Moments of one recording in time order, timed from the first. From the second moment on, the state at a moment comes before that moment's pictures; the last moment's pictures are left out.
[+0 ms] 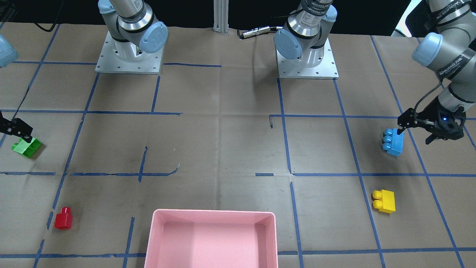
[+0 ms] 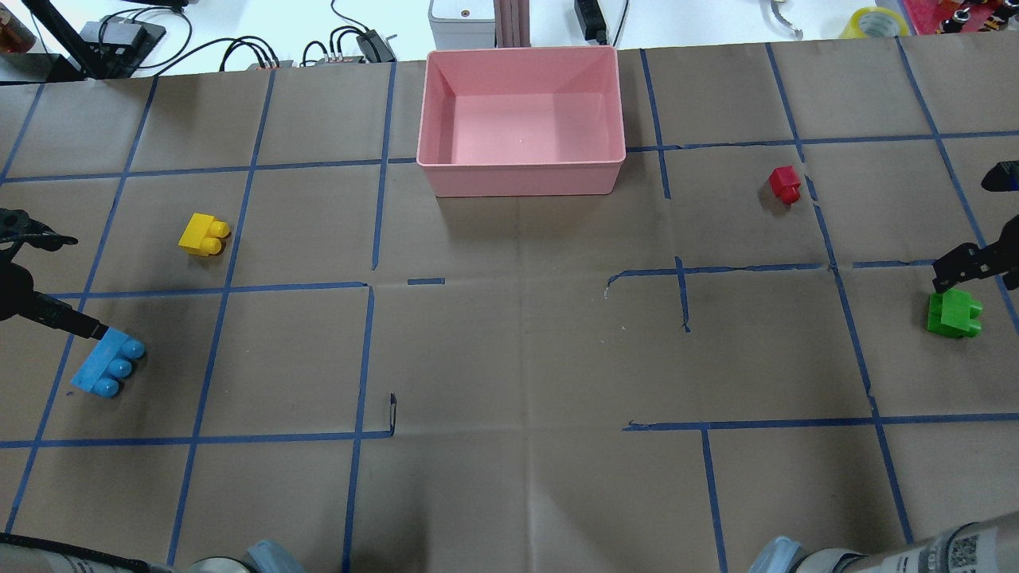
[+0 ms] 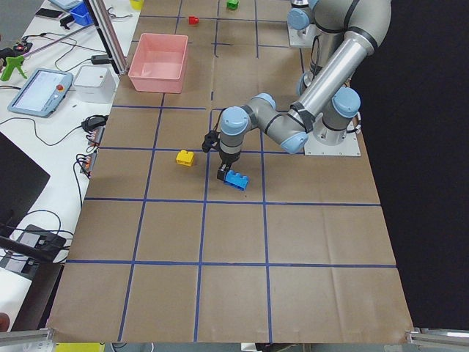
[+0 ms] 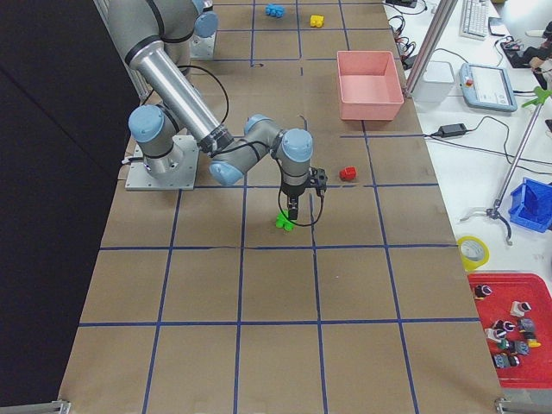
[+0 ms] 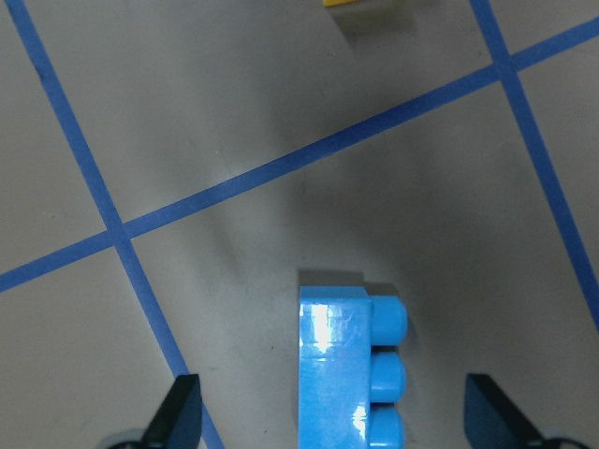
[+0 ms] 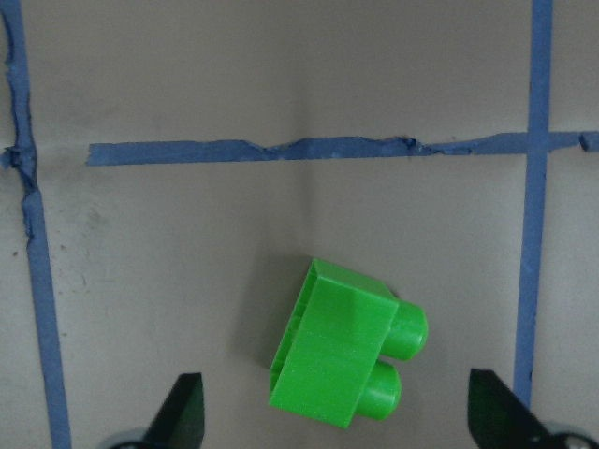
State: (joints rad) left arm -0.79 -1.79 -2.03 -0.86 1.51 1.17; right arm 0.85 -1.31 1.97 -2.25 -1.60 -0.69
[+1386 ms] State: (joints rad) left arm -0.79 -1.86 -2.09 -0.80 1.51 1.22; right arm 0.78 -1.21 2.01 -2.34 -1.59 -0.70
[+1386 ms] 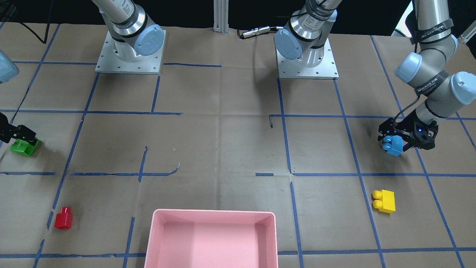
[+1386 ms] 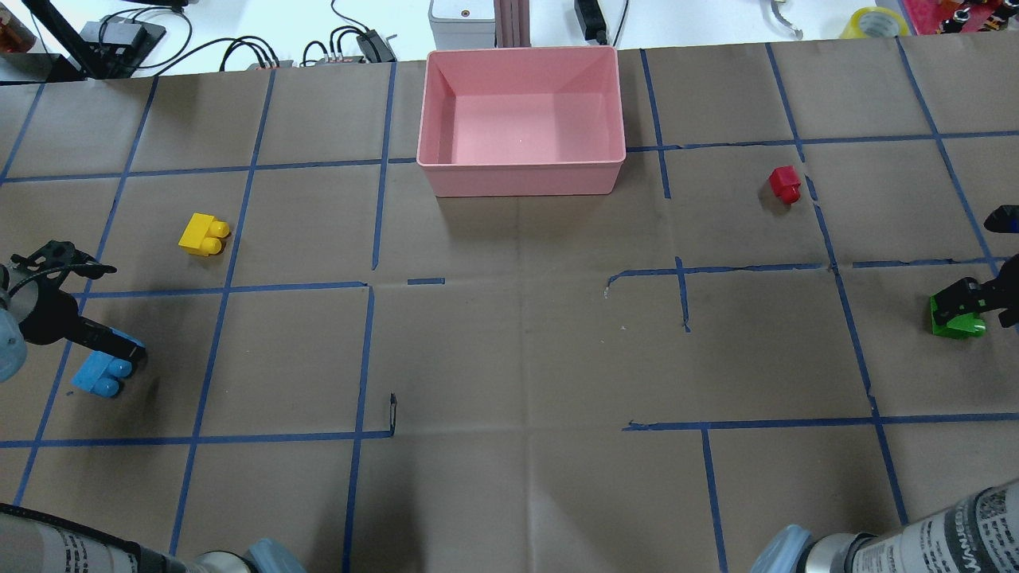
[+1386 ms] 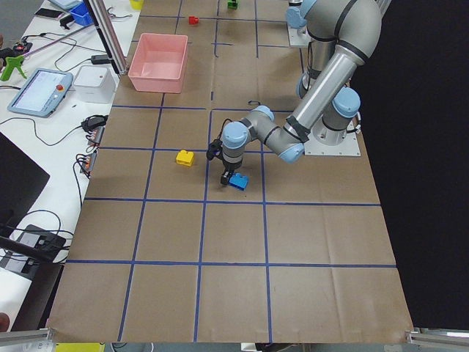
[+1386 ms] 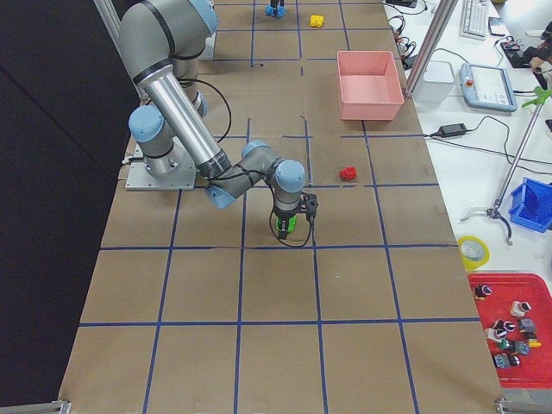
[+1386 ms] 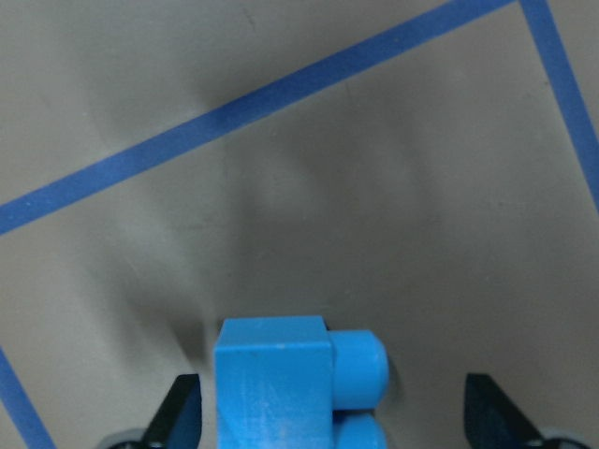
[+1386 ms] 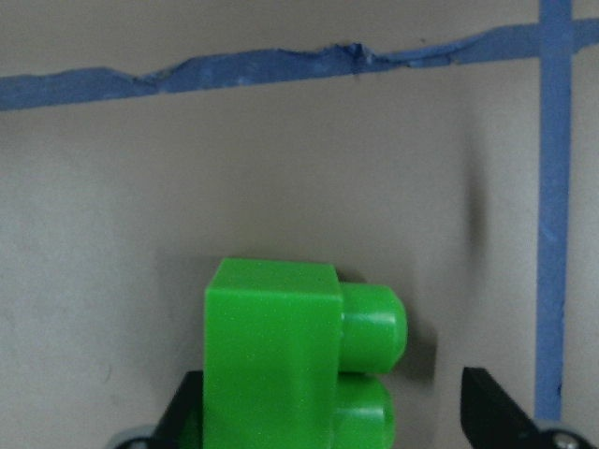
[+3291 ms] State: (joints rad) left arm -0.75 -1.91 -2.09 -0.73 1.55 1.24; right arm 0.84 -1.29 1.92 -2.28 -1.59 -0.71
